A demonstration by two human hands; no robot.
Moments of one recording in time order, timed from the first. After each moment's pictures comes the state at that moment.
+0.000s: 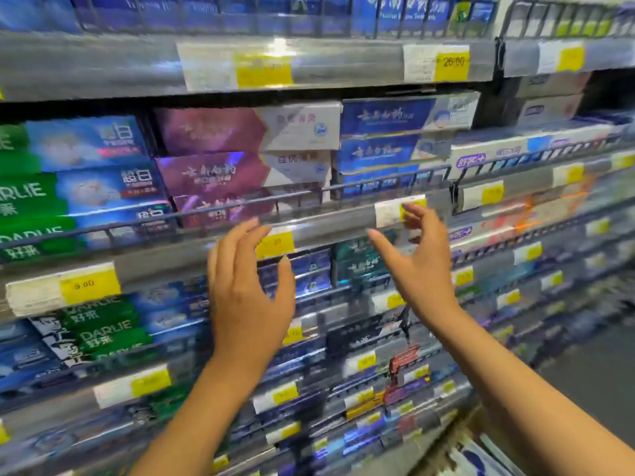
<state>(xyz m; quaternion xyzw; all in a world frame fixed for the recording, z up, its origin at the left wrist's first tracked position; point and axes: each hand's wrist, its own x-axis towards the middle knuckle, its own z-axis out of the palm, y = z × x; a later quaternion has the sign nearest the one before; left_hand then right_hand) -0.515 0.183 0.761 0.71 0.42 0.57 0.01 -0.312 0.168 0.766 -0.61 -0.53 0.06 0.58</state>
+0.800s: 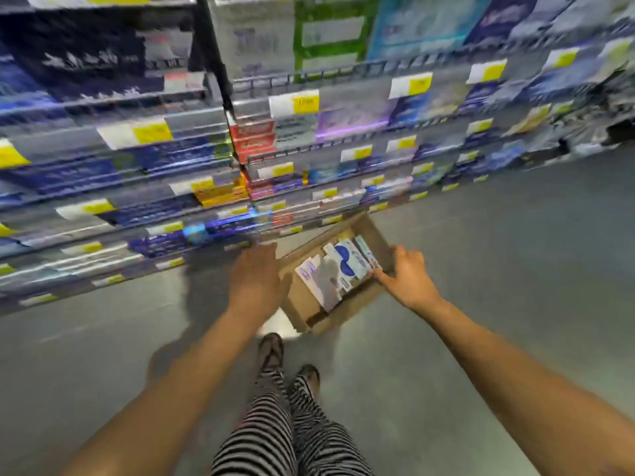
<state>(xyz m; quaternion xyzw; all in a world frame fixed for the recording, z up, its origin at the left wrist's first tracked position) -0.184 0.023 0.375 0.78 0.58 0.02 0.23 0.077 -0.031 0.400 -0.80 -0.53 0.28 0.00</state>
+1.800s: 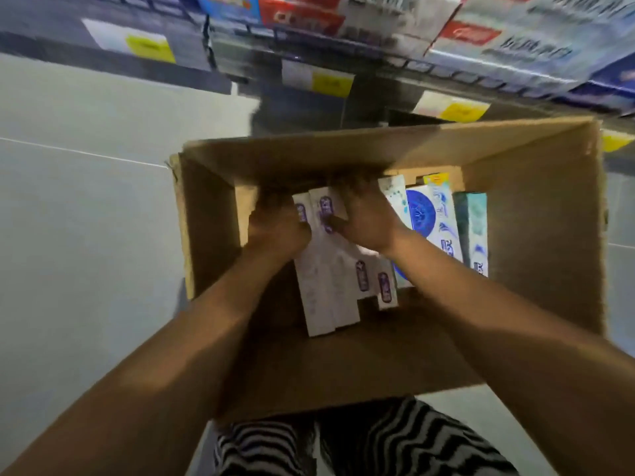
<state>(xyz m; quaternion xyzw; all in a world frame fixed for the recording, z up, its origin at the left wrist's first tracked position) -0.018 0.081 -0.269 0.52 0.77 -0.02 0.37 0.127 0.138 -0.268 -0.49 -0.81 0.29 -0.13</state>
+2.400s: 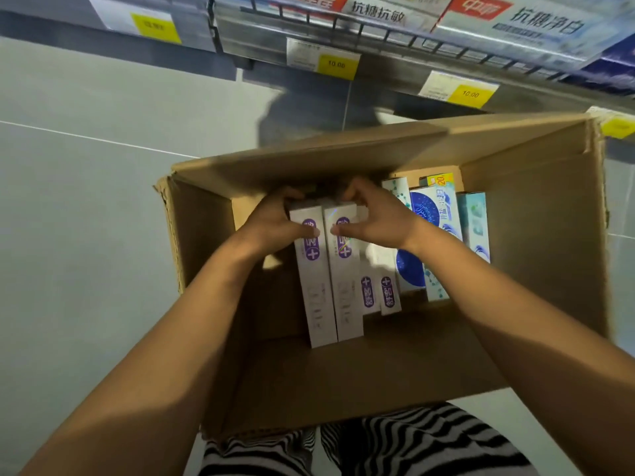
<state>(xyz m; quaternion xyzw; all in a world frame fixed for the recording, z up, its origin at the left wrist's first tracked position) -0.035 0.064 -0.240 0.36 0.69 0.15 0.61 0.147 0.119 -0.240 -0.49 -0.68 0.53 -0.03</state>
